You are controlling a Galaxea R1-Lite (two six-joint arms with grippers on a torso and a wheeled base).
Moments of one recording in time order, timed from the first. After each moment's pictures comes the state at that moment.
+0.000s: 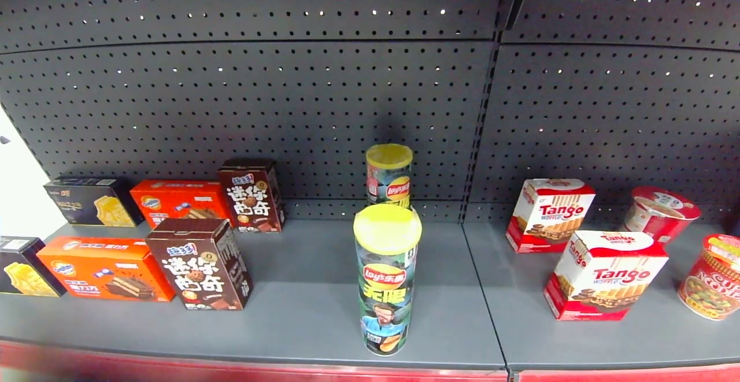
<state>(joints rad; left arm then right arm) -0.04 0.06 0.00 -0.05 -0.19 -0.03 0.00 0.00 -0.03 0.01 -0.14 0.01</state>
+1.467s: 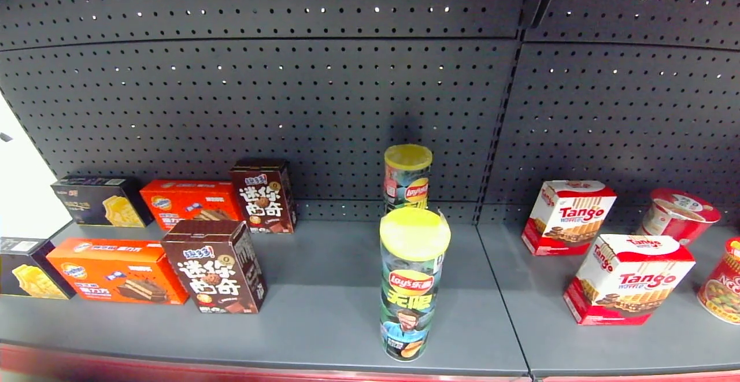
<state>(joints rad) -0.04 0.06 0.00 -0.05 -0.19 -0.02 0.00 0.00 -0.03 0.01 -0.13 0.01</state>
